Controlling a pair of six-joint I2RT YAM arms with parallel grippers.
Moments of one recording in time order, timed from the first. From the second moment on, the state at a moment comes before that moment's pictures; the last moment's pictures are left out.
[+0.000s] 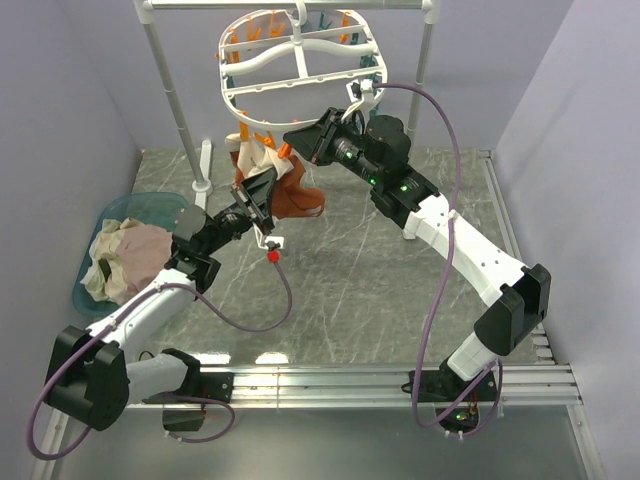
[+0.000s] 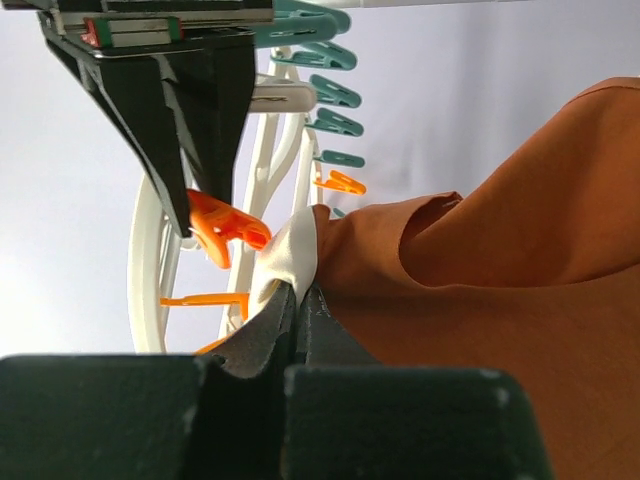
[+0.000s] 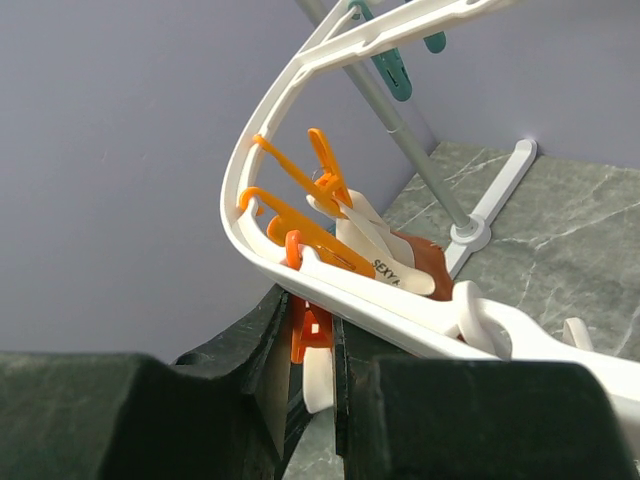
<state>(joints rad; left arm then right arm) -0.40 1.15 0.69 0.75 0.58 1.49 0.65 1.59 1.61 0.06 -0.20 0.67</state>
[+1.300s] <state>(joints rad) -0.41 1.17 0.73 0.77 0.55 1.49 0.63 1.59 1.61 0.06 -0.23 0.72</state>
